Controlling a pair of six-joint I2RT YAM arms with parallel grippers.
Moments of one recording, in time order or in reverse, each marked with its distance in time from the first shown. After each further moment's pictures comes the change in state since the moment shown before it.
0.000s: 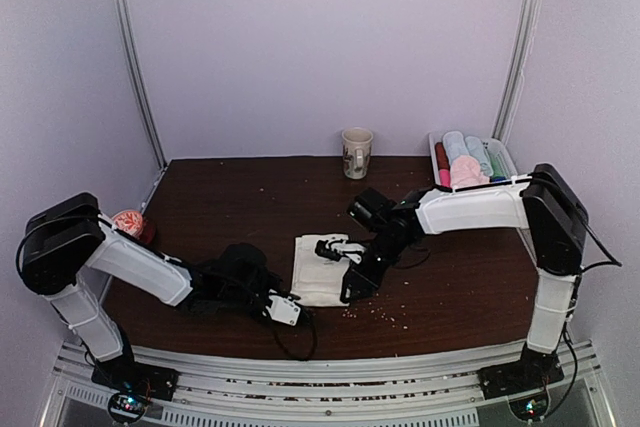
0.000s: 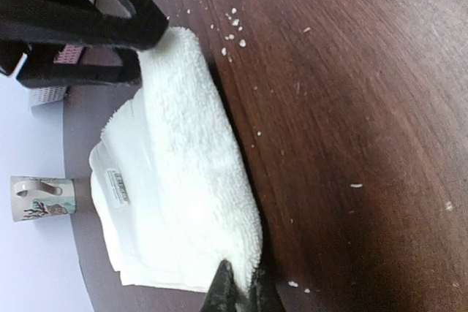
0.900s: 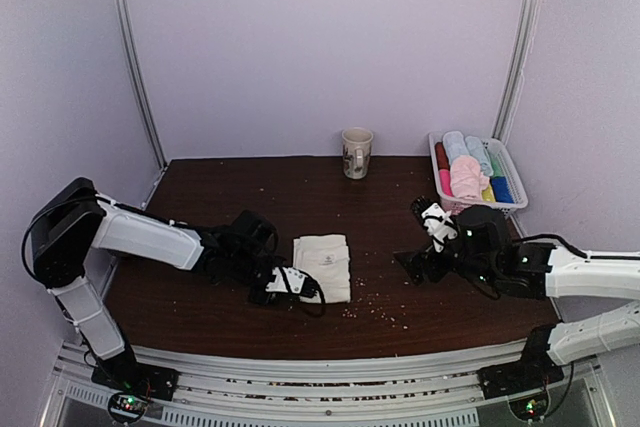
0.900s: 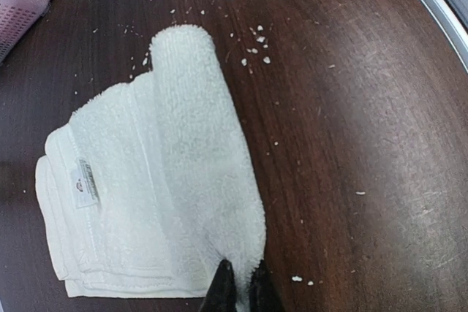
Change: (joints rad) left arm 0.129 0.042 0.269 -0.457 0.275 -0.158; right arm 0.023 -0.880 -0.763 0.643 0.713 0.200
